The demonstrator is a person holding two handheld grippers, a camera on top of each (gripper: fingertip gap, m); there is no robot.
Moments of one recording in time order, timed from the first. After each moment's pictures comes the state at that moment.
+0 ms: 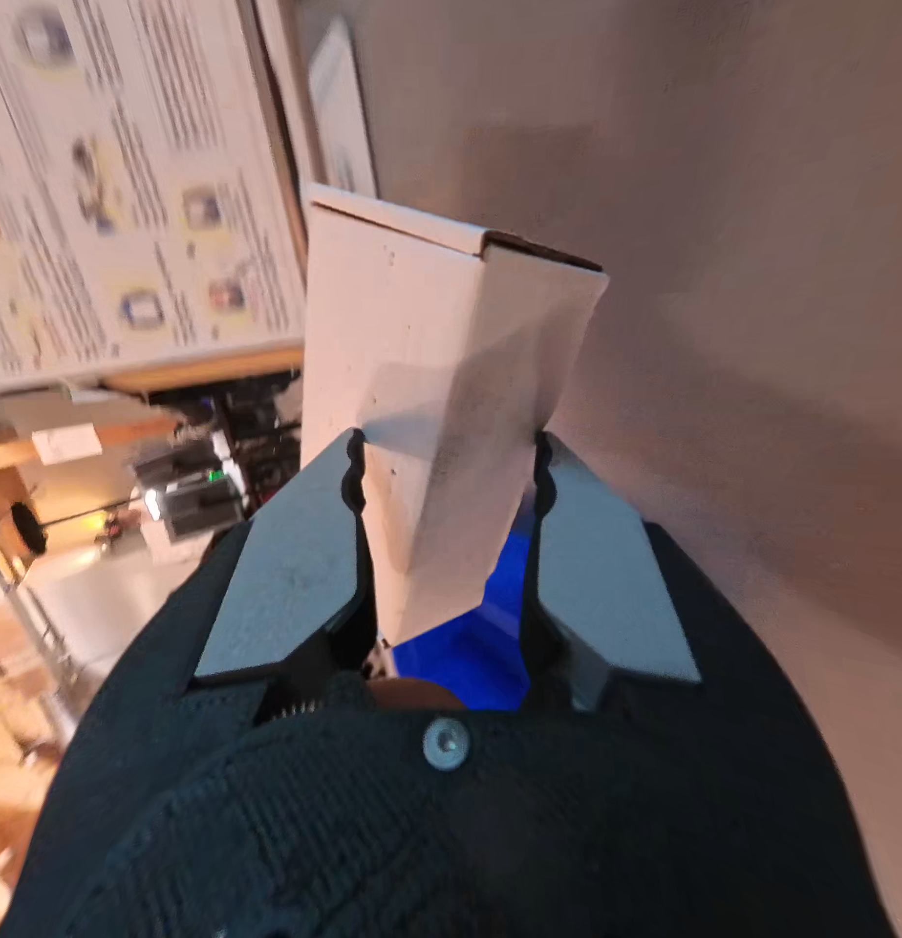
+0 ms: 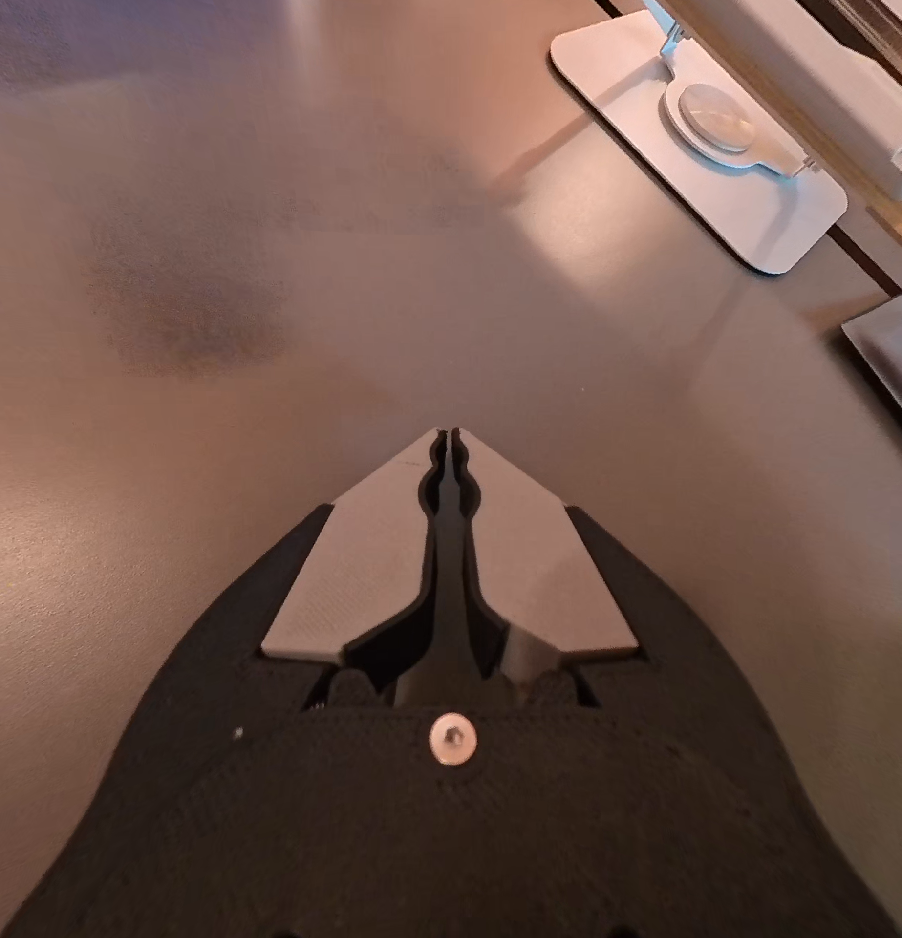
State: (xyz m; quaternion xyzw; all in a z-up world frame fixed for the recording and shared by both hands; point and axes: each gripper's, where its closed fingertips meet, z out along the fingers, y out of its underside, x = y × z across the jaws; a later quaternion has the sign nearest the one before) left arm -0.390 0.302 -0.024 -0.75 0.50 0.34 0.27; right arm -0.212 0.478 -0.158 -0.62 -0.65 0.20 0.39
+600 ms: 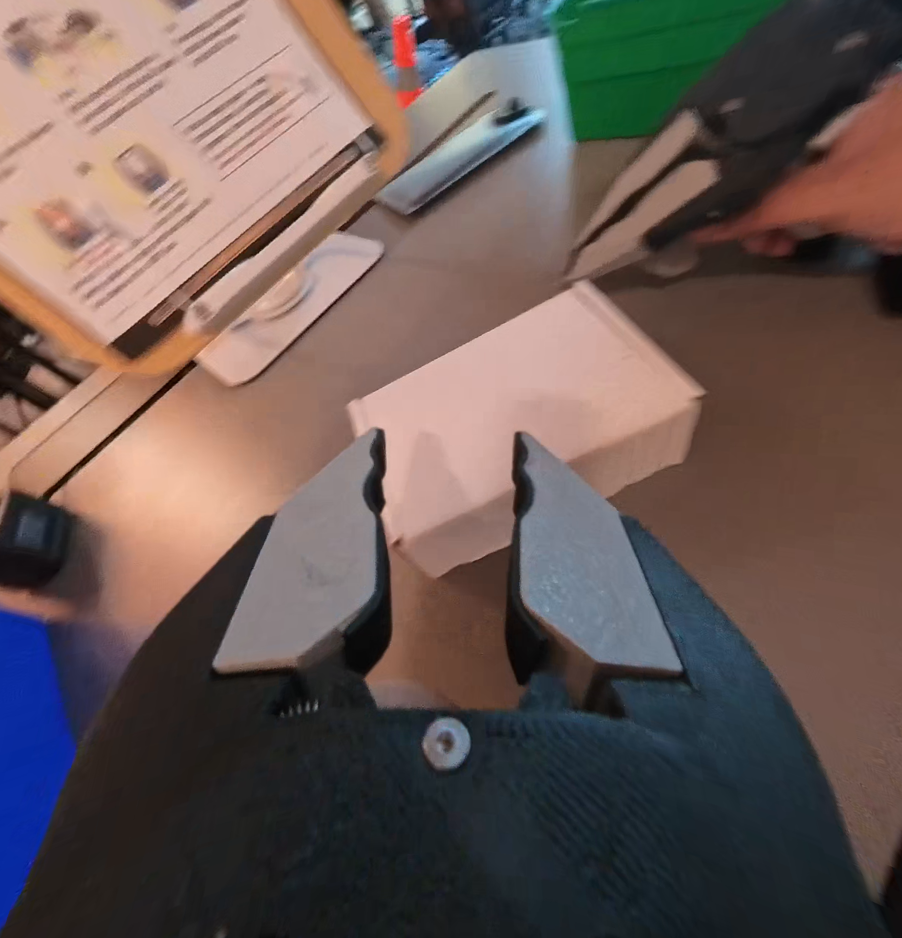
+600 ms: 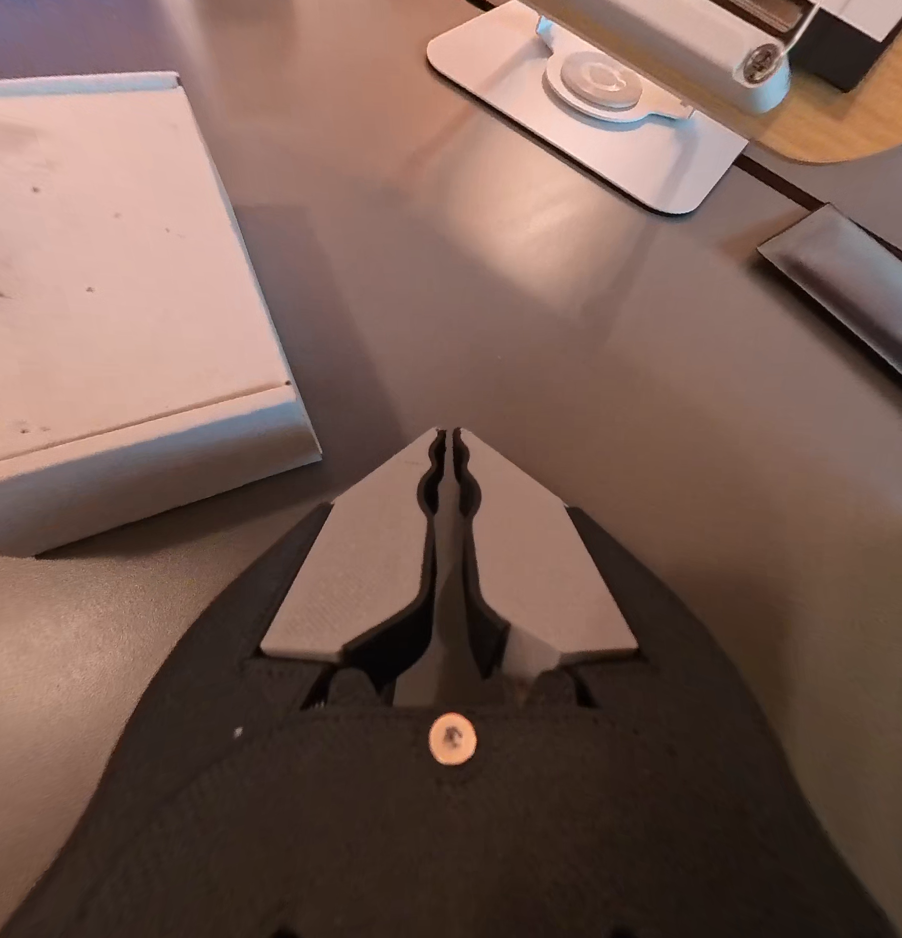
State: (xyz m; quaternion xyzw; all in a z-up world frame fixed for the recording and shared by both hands) left arm -0.285 0.354 -0.076 -0.82 0.16 0.08 0.54; right arm -0.195 0.510 -0.148 -0.68 -0.57 0.23 0.40
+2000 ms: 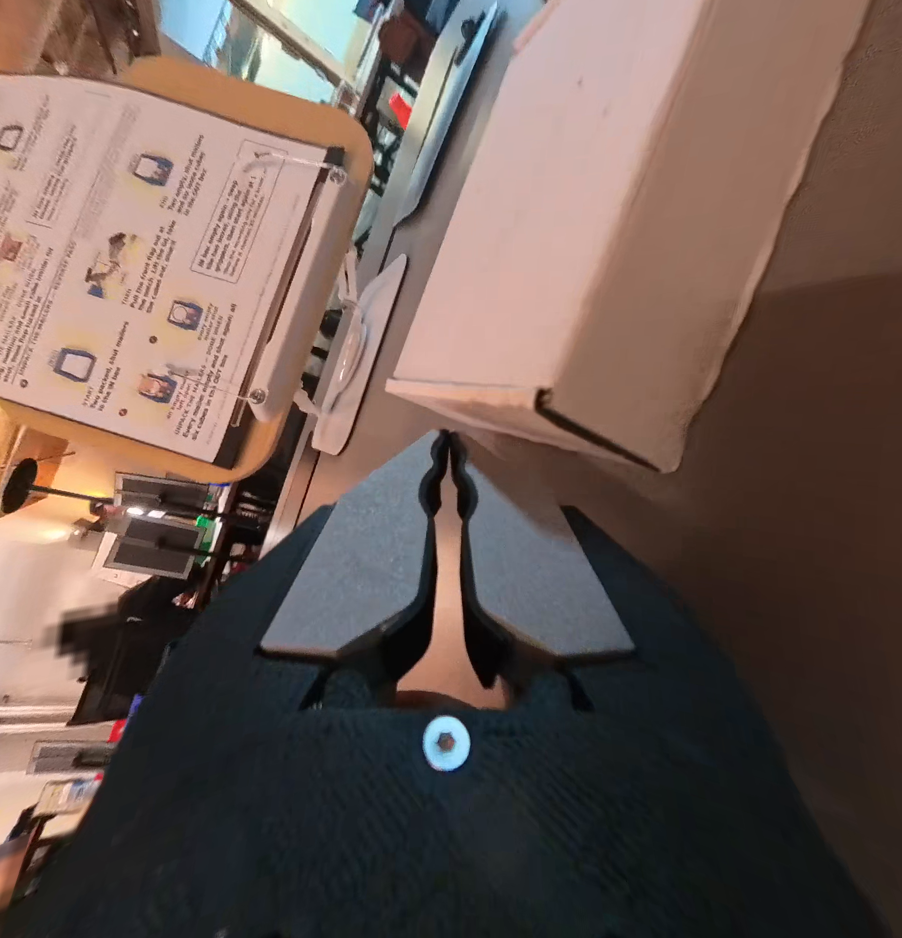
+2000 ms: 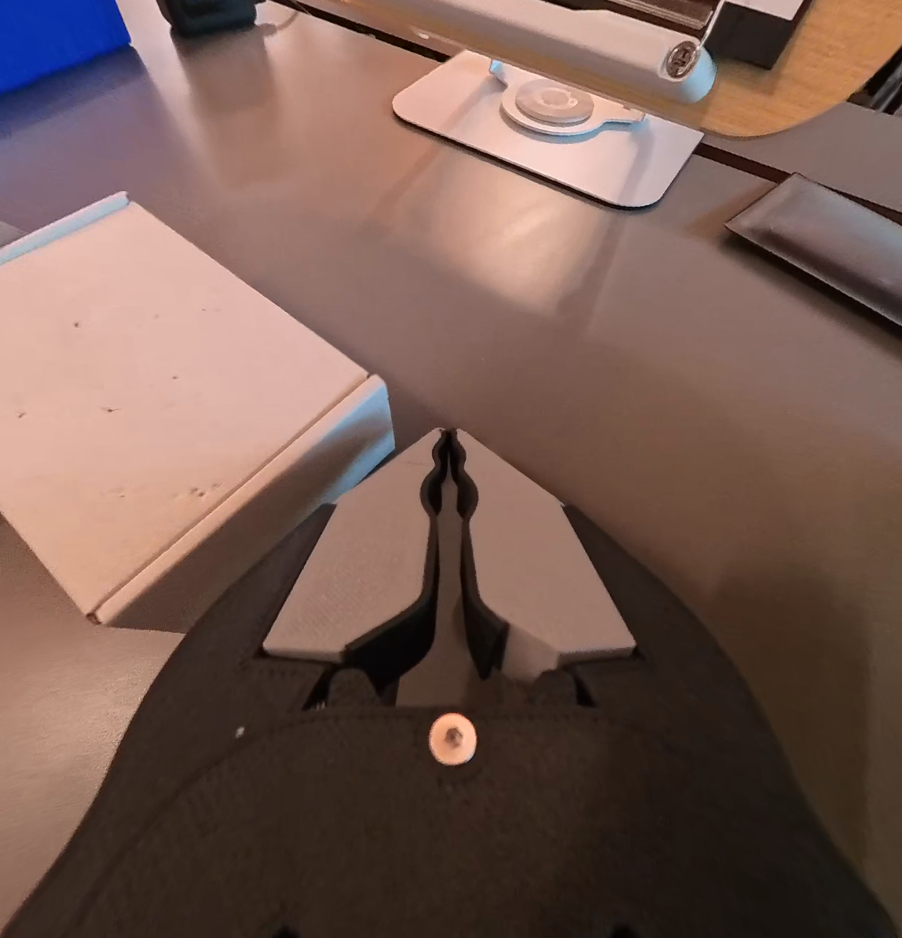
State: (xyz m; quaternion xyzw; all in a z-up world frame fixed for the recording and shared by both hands) left arm -0.315 0.381 -0.136 -0.70 0.37 0.30 0.53; right arm -0.185 0.513 -0.138 -0.70 -0.51 0.27 0.41
